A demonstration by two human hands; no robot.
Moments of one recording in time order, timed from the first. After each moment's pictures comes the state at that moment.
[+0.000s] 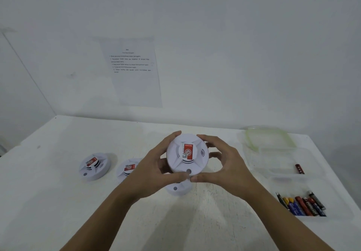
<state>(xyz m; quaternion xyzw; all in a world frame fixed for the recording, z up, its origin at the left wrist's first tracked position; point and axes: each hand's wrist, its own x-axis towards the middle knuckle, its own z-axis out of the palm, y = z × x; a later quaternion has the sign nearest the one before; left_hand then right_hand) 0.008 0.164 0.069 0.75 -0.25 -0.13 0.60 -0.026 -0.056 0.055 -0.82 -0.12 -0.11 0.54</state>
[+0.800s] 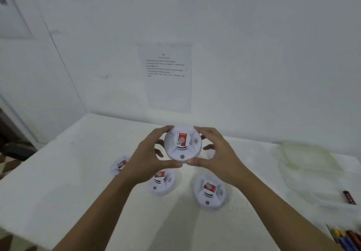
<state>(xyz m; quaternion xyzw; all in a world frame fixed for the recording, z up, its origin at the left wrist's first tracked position) 0.074 0.254 0.072 0.85 -0.19 0.03 0.49 0.061 0.026 0.060 -0.83 -0.16 -0.08 0.52</state>
